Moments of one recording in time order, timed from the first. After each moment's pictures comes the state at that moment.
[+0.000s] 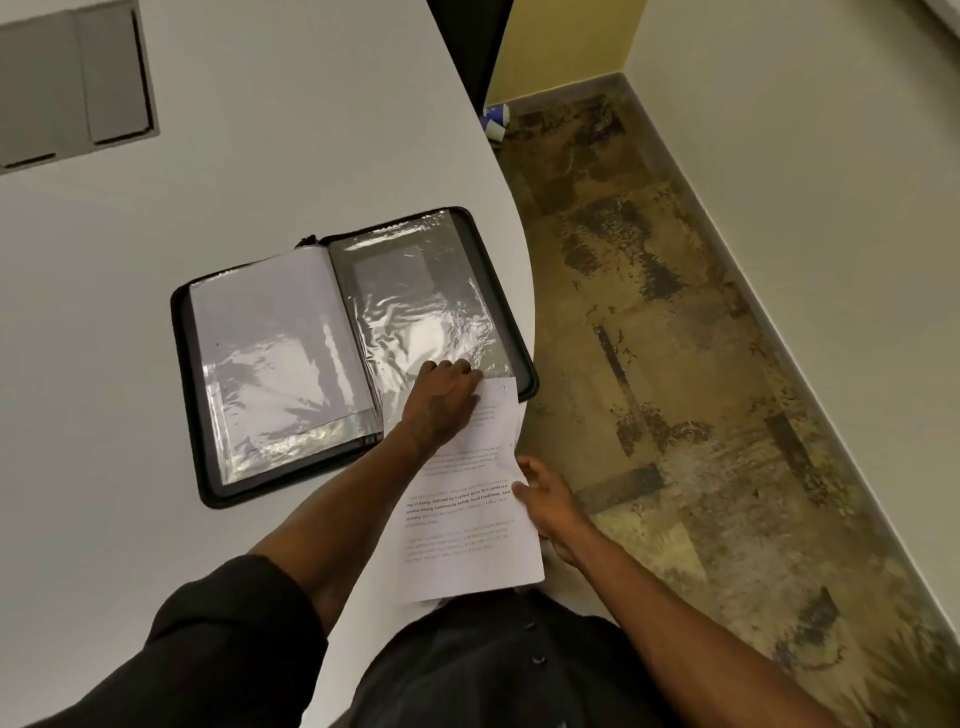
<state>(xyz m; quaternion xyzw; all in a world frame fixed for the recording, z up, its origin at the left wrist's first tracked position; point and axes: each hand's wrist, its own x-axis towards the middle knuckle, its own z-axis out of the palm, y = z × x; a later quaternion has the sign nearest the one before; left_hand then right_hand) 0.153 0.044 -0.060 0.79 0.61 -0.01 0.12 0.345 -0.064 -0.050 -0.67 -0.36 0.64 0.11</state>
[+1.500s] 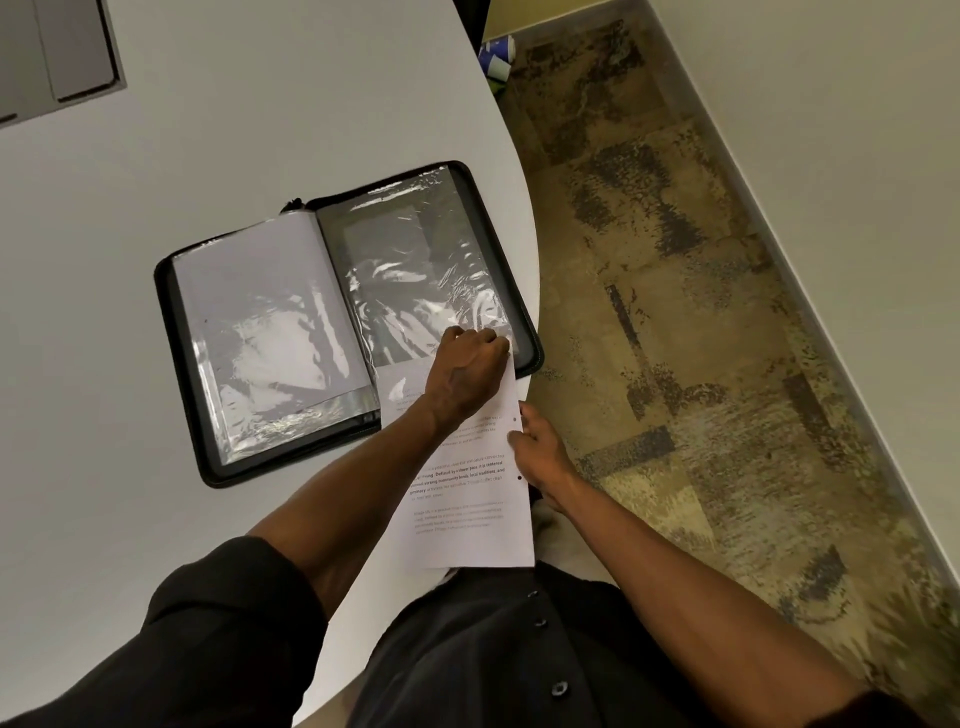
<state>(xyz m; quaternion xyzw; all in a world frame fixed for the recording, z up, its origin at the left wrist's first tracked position) 0.183 0.056 -0.061 0.79 0.59 0.06 0.13 0.327 -0.029 -0.055 -0.65 -0.35 0.66 0.14</state>
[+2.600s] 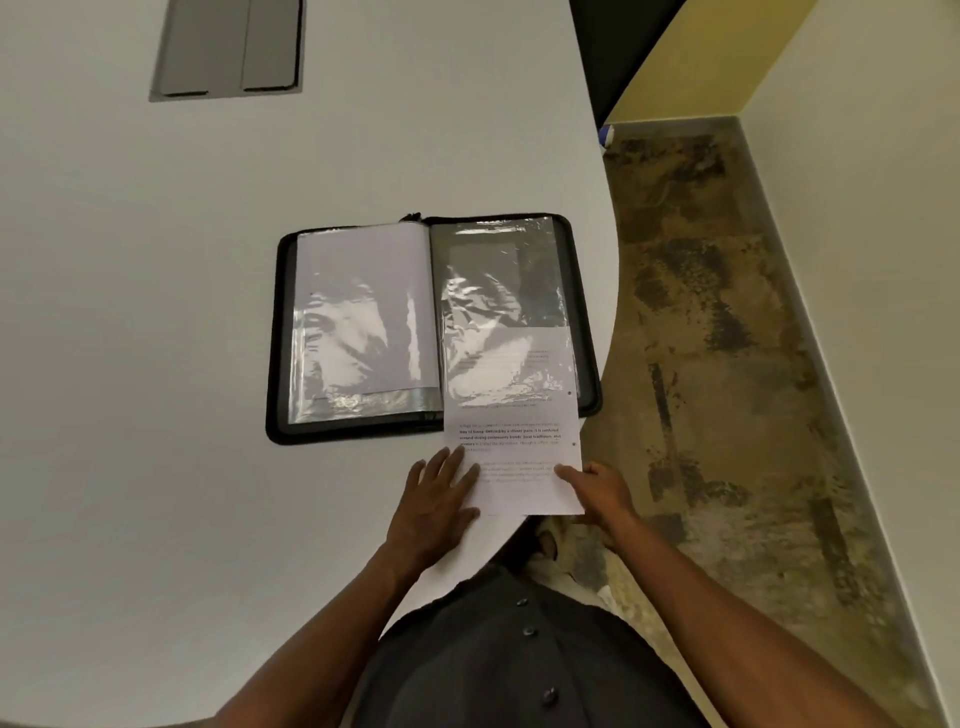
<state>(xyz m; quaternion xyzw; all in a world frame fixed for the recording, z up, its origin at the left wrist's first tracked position) 0.110 -0.150 -0.100 0.69 0.69 -0.02 0.20 0.343 -0.023 -0.057 -0.73 -0.39 0.56 0.04</state>
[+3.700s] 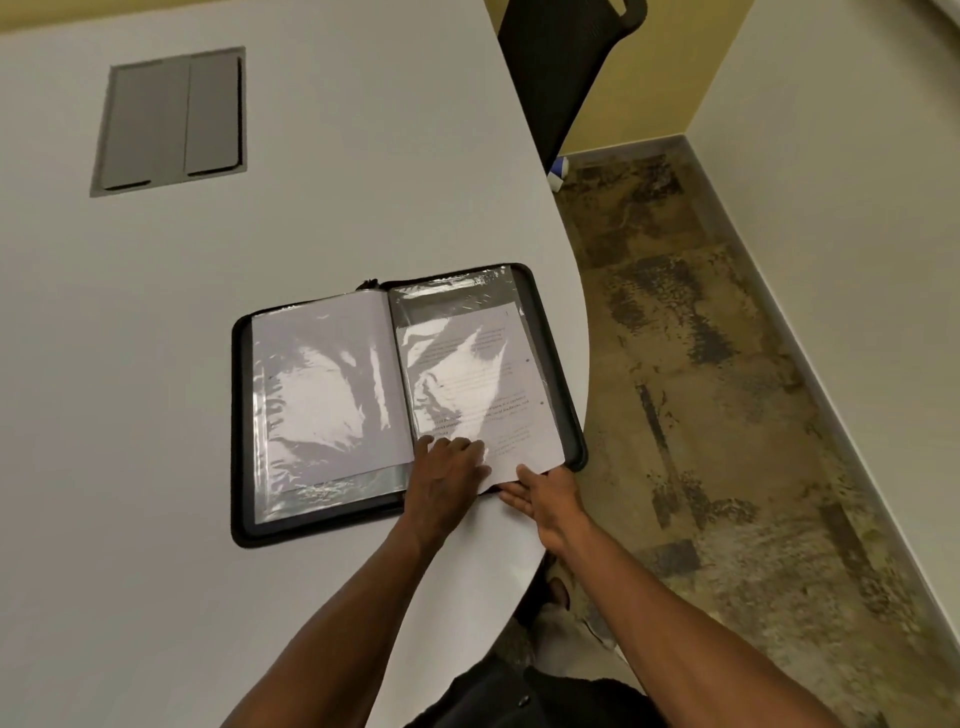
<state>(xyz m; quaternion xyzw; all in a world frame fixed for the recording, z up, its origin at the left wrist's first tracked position) 0.110 0.010 -0.064 0.70 0.70 0.02 0.15 0.269 0.032 -0.055 -0.62 -0.16 0.72 0.27</state>
